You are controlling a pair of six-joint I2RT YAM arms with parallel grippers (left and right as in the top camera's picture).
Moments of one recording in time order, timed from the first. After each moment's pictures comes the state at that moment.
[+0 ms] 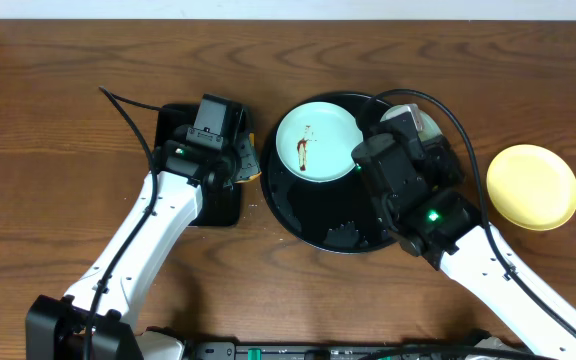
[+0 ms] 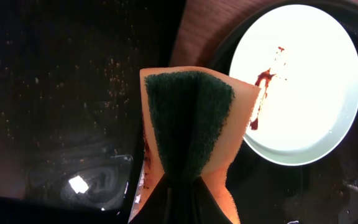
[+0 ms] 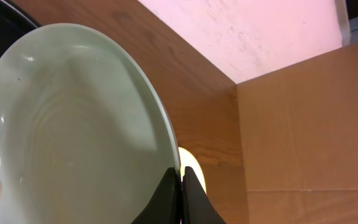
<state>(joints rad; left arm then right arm) -0.32 1.48 1.12 -0.73 0.01 -0.59 0.65 1.31 1.05 -0.64 1.00 -0.11</state>
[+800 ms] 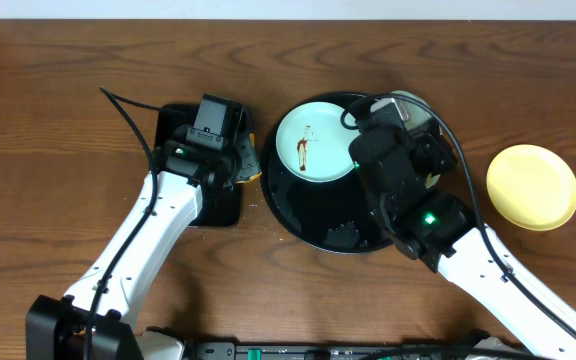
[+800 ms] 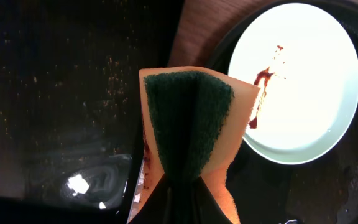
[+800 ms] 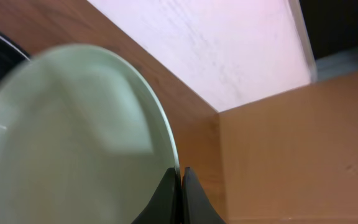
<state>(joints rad) -0.32 1.48 1.12 -0.73 0.02 -0.59 0.67 1.31 1.04 -0.44 1.04 -0.36</state>
